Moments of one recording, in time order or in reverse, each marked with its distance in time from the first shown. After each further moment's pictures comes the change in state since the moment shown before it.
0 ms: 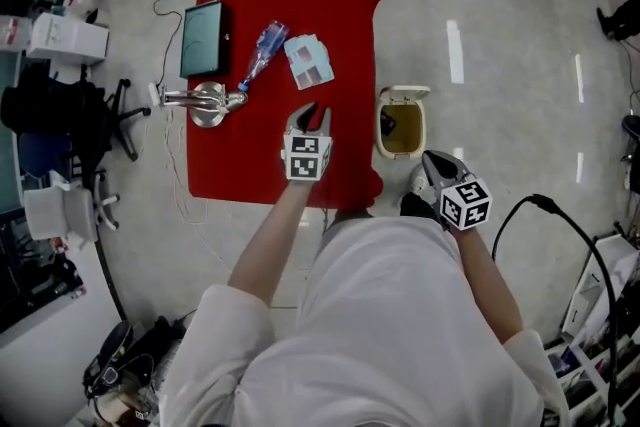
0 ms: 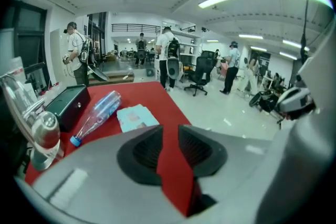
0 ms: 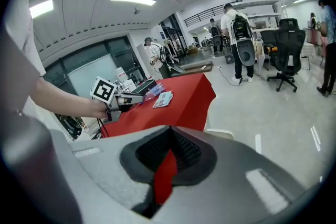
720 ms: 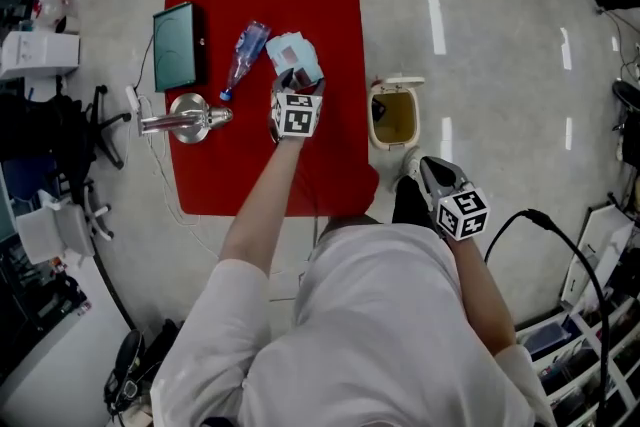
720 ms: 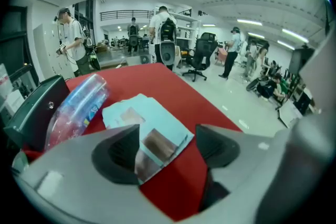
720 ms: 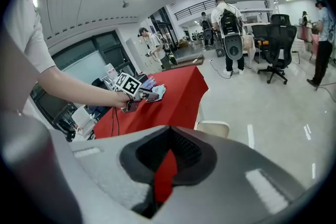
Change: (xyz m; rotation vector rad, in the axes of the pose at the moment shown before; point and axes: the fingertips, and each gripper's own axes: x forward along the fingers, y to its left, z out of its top) left arm 0.122 0.059 -0.009 0.048 0.167 -0.064; right arm 0.019 0.000 -0.009 0.067 0.065 -0.085
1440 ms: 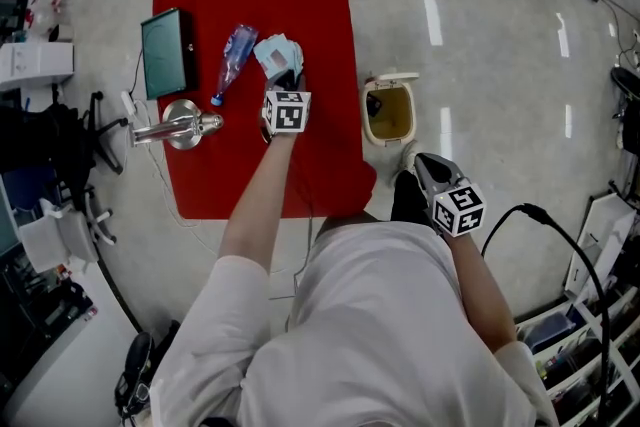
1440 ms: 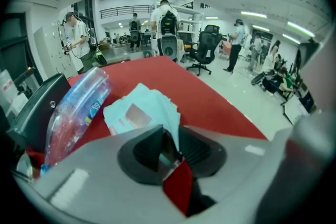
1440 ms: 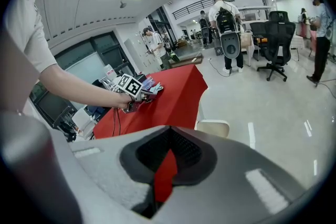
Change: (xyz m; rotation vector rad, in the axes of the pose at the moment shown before) left arm 0.020 0.017 -0.012 0.000 0.062 0.053; right arm 0.005 -0.008 -0.001 0.022 0.008 0.002
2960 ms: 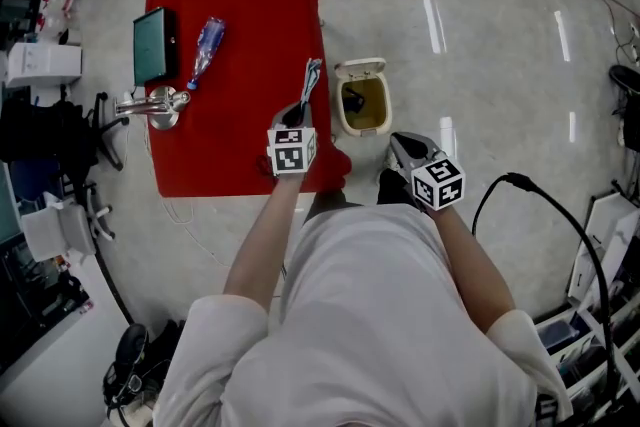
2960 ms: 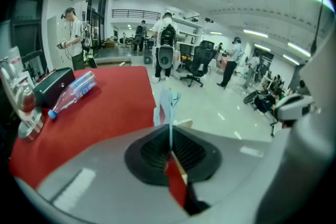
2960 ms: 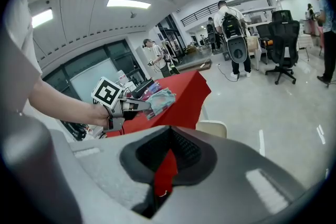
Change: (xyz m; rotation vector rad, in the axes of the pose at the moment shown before) left arm -0.109 -0.184 -0.015 -0.121 -0.103 -0.025; right arm -0.056 -0.038 -0.026 -0.041 -0.076 0.120
